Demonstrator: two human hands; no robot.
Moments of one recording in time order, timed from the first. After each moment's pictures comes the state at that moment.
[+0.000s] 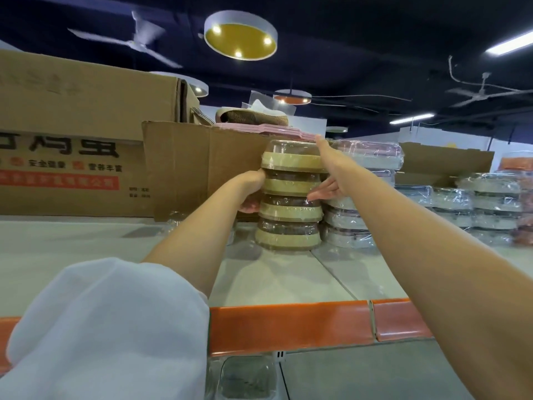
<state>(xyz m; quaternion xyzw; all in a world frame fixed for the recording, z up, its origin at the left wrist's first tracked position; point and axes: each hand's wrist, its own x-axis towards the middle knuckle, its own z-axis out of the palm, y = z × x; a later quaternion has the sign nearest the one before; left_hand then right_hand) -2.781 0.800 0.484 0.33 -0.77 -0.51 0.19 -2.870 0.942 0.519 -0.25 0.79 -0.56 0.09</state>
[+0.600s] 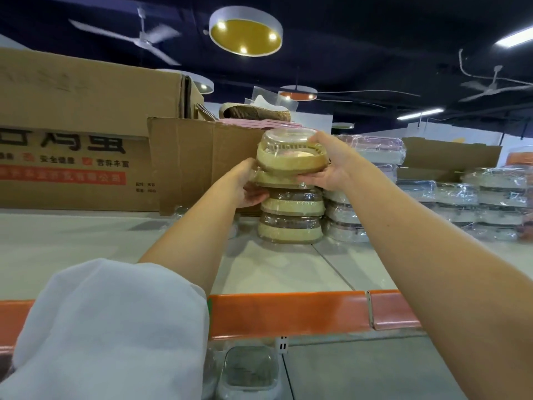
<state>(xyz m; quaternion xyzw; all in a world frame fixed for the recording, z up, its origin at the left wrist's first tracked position) -2.761 0.806 0.476 0.26 -0.56 -0.74 0.27 -2.850 0.952 0.519 -0.26 0.54 -0.75 0.29</state>
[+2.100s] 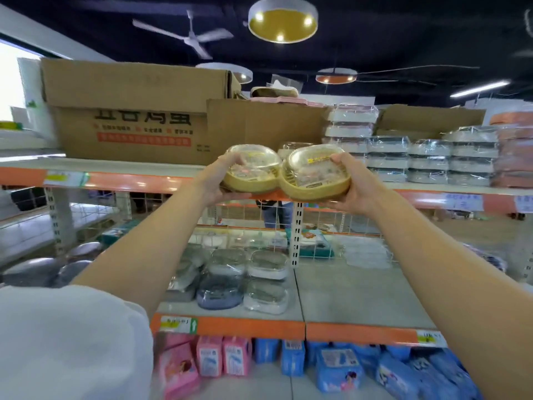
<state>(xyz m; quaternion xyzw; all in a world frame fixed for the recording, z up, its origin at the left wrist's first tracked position) -2.545 0.995 0.389 0.24 -0.60 -0.68 0.35 -2.731 1.164 0.395 -0.30 0.54 -0.69 0.37</state>
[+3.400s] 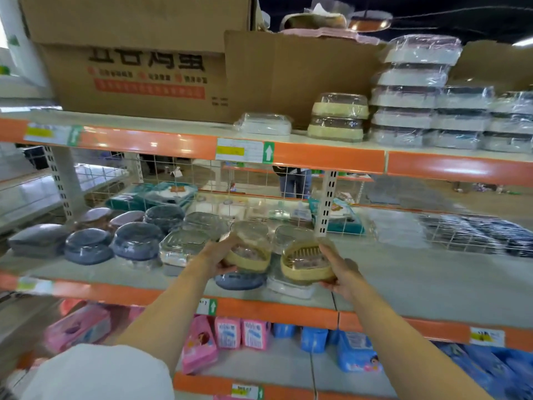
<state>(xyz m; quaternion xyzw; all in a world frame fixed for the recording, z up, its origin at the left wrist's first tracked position) -2.546 0.882 0.160 0.46 -0.52 -0.68 0.24 -2.741 1.052 0.161 -0.11 0.69 -0.62 0.36</state>
